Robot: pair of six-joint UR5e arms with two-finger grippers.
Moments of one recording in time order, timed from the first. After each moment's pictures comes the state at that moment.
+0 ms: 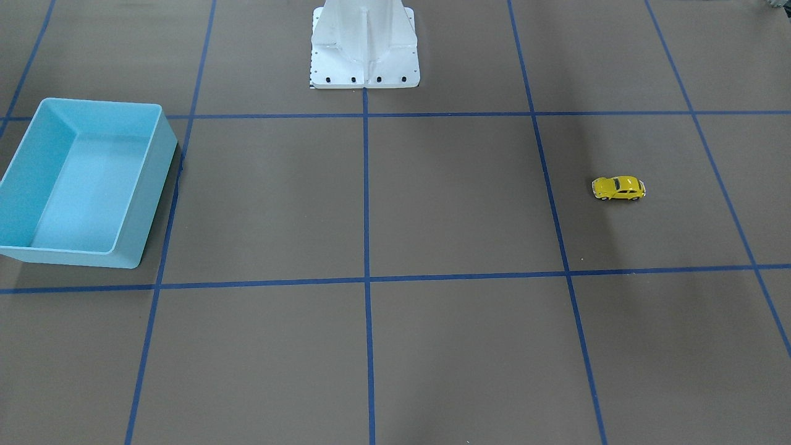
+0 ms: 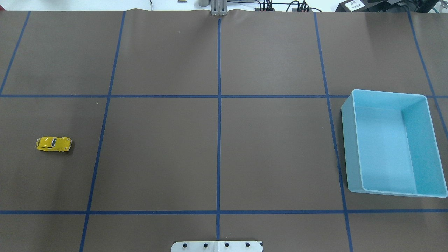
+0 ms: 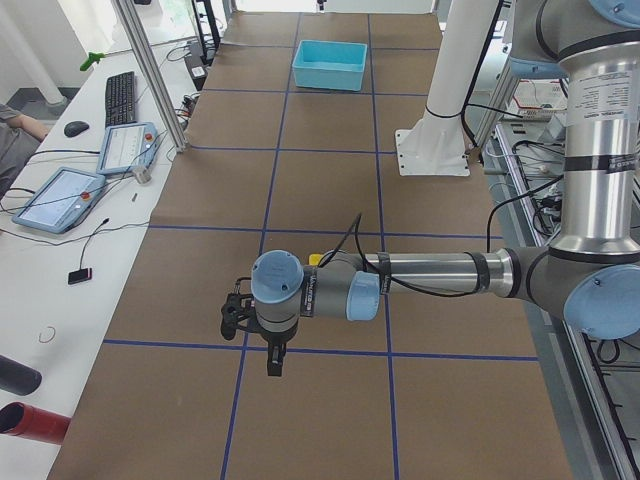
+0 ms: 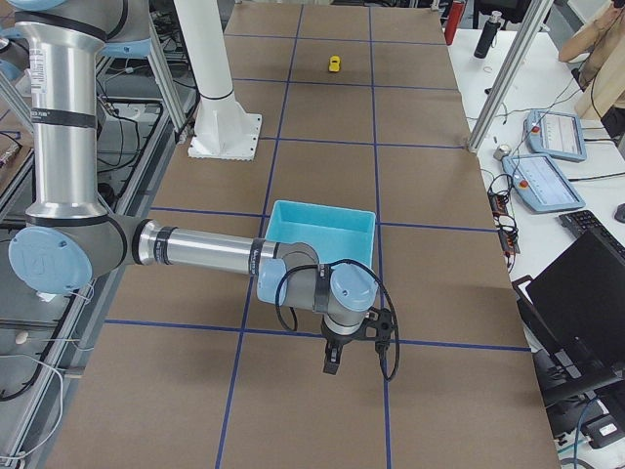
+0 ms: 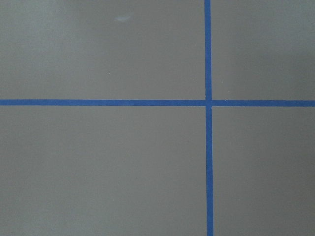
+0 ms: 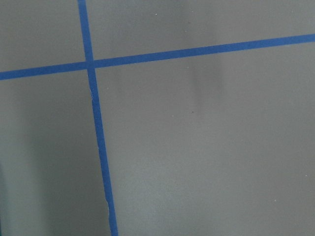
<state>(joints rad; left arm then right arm) -1.63 -1.51 -1.61 -1.68 -2.35 -0.02 1.60 -1.62 1.54 -1.60 2.31 0.03</state>
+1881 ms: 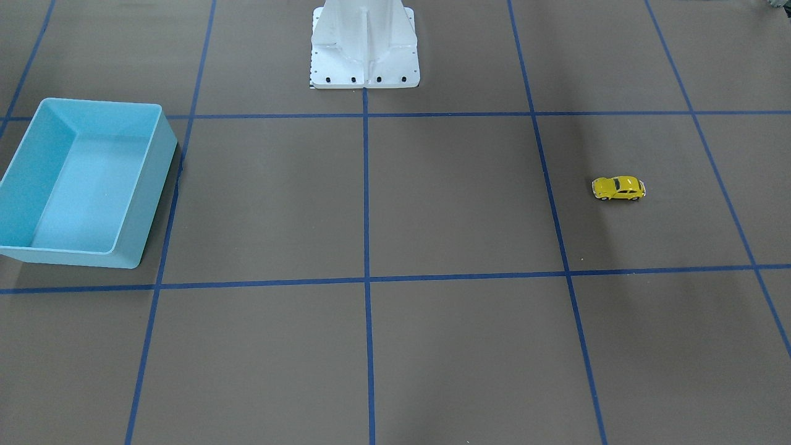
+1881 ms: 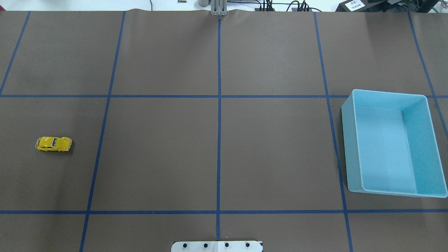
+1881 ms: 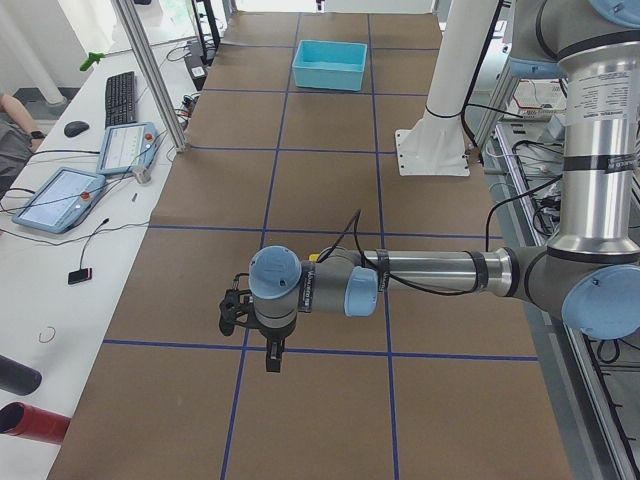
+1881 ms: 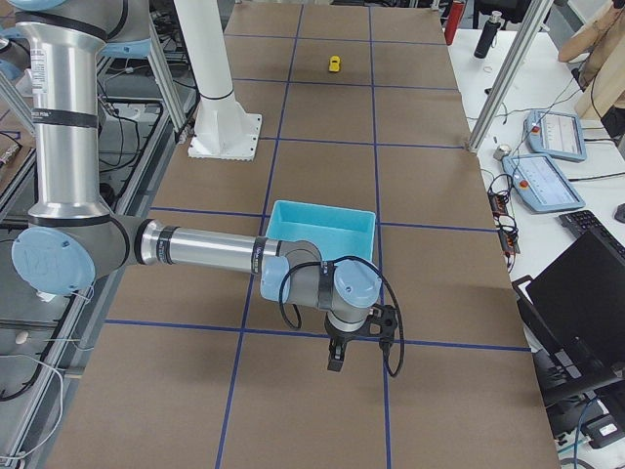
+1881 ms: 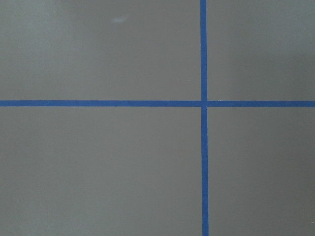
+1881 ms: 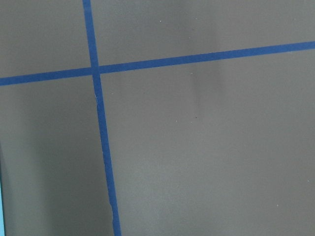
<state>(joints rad) -1.63 -1.51 -1.63 -1.66 -2.36 -0.02 1.60 -1.61 1.55 -1.60 2.31 0.03</state>
